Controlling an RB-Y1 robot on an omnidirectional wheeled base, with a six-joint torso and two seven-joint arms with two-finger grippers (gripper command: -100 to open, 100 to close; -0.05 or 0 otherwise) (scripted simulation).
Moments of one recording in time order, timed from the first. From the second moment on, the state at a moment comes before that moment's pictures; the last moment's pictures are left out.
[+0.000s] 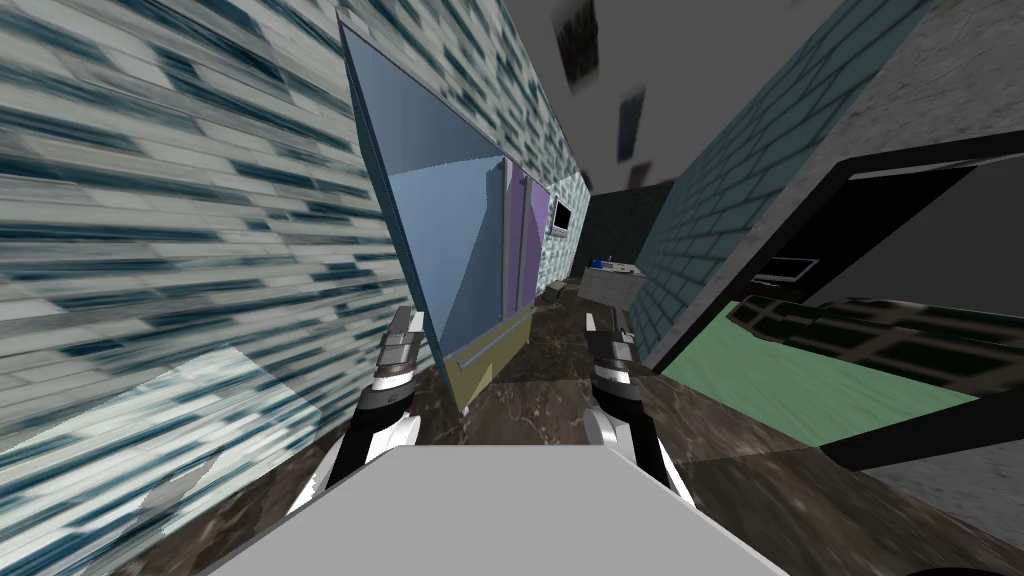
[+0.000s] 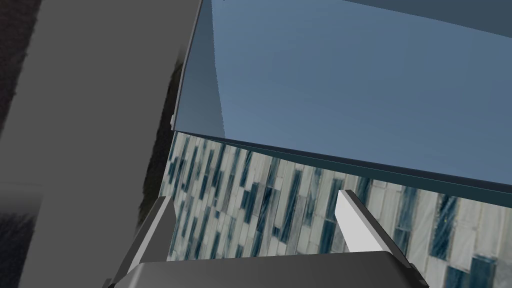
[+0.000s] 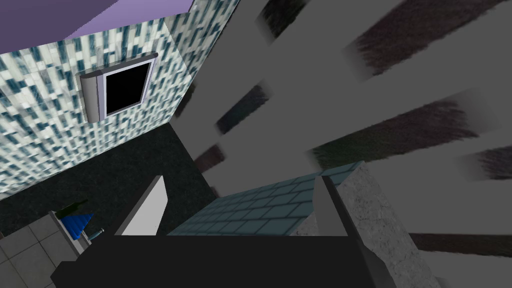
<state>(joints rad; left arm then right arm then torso) 0.50 -0.01 0.00 -2.22 -0.09 -0.64 -0.16 0.46 -0.02 0.00 -2.25 -0.09 -0.52 -0.13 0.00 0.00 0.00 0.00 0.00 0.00</state>
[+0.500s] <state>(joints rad) 0.50 -0.01 0.00 -2.22 -0.09 -0.64 -0.16 0.46 -0.02 0.00 -2.25 -0.09 -0.52 -0.13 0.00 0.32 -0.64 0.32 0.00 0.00</state>
